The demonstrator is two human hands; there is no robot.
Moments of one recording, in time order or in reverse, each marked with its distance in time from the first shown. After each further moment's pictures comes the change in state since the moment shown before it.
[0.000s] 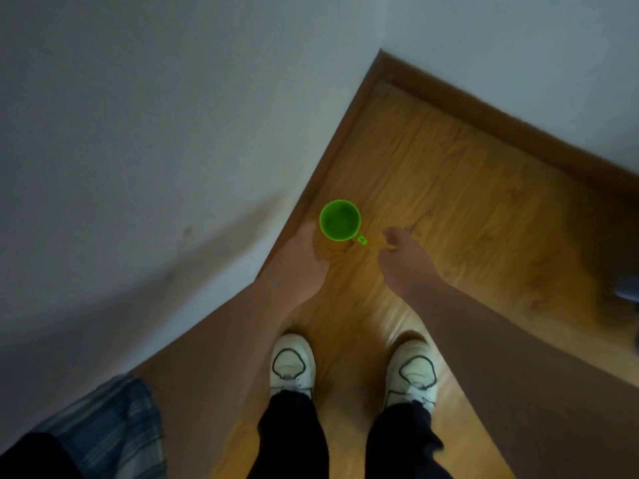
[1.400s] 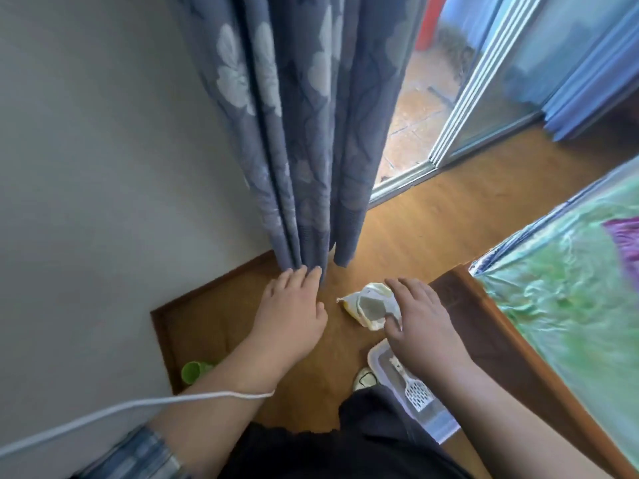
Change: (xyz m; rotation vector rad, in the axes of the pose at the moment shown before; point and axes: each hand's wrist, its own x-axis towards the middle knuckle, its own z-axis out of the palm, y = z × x) left_hand -0.697 0.447 0.093 1.030 -0.001 1.144; right_hand -0.826 0.188 -0.371 0.108 0.788 0.293
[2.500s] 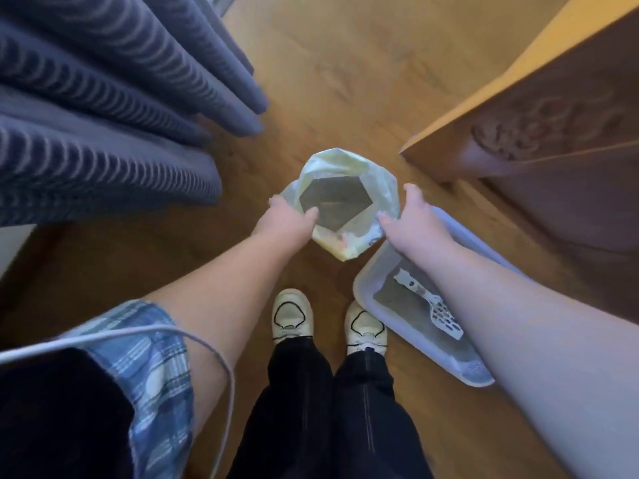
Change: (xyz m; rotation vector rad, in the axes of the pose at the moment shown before) left_hand 0.396 0.006 0.598 -0.154 -0.570 -0.452; right_hand 0.325 0.377 0.486 0.405 -0.315 0.720
